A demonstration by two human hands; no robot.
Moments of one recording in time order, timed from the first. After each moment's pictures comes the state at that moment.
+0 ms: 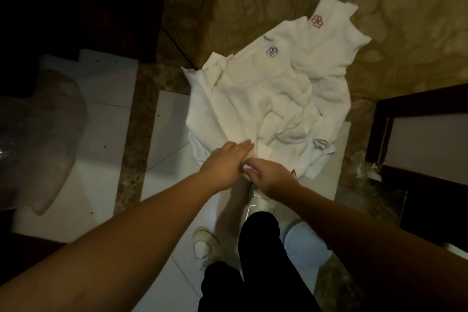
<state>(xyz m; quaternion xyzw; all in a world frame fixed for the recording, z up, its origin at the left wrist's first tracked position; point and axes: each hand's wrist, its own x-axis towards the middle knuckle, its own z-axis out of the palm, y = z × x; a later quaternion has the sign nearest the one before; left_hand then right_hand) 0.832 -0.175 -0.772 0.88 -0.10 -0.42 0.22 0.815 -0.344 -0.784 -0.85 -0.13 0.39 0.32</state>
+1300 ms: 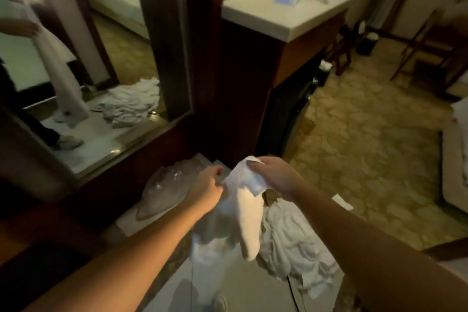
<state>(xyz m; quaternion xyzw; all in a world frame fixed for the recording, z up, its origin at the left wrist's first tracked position) 0.530 0.012 -0.230 0.87 0.29 0.06 0.40 0.645 -0.144 -0.157 -0.82 -0.24 0.30 0.42</state>
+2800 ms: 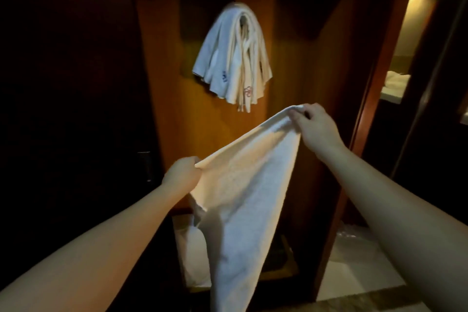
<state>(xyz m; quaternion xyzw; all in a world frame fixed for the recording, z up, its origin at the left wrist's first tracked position) -0.329 0.055 0.016 0.73 0.62 0.25 0.12 -0.028 -0.011 0.108 -0.61 -0.60 0.03 0.52</state>
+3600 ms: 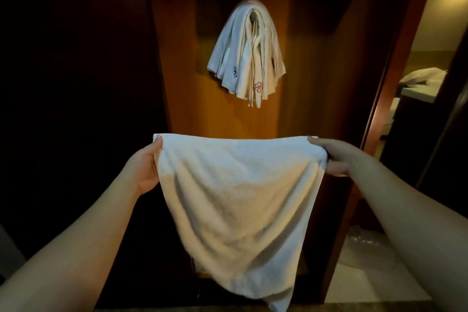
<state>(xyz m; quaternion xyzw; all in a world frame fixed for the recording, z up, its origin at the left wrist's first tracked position) -0.385 0.000 0.034 0.42 0.41 0.56 0.58 0.054 -0.011 0.057 -0.51 -0.32 0.62 0.49</state>
